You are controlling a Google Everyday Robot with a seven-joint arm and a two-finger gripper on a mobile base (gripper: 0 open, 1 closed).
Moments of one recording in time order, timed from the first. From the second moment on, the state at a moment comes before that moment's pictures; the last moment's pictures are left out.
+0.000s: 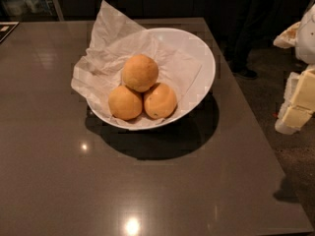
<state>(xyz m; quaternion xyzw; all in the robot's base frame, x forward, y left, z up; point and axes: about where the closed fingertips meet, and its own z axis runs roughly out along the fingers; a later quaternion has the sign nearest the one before) 0.438 -0.217 0.976 -0.60 0.78 -0.03 0.16</state>
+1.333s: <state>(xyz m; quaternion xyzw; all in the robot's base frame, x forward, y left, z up) 0.471 -0.153 1.015 -0.65 0.74 -0.03 0.16</state>
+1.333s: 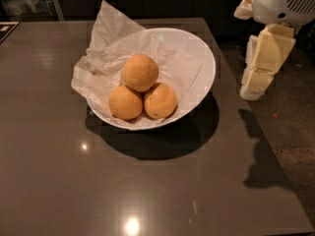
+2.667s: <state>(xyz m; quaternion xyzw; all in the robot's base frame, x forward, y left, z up) 0.510 -0.054 1.002 -0.72 0.67 -0.02 0.17</state>
